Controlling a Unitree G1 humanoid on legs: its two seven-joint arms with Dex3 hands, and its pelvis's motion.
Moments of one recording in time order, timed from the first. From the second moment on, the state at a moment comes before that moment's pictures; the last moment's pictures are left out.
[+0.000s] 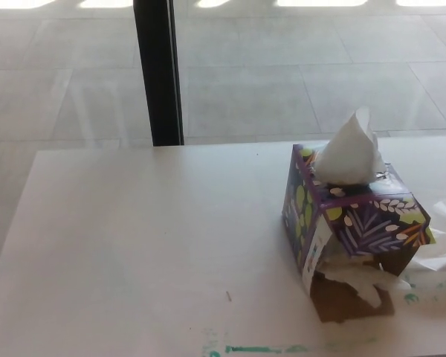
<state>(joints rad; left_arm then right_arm) 0.01 0.68 0.37 1.25 -0.10 -0.06 -0.26 -0.09 -0.78 -0.66 0.32 -0.53 0.06 0.32</state>
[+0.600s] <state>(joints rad) 0.00 0.68 0.37 1.25 -0.10 -0.06 -0.26 -0.03 -0.47 -0.99 0.61 -0.36 0.06 0.14</state>
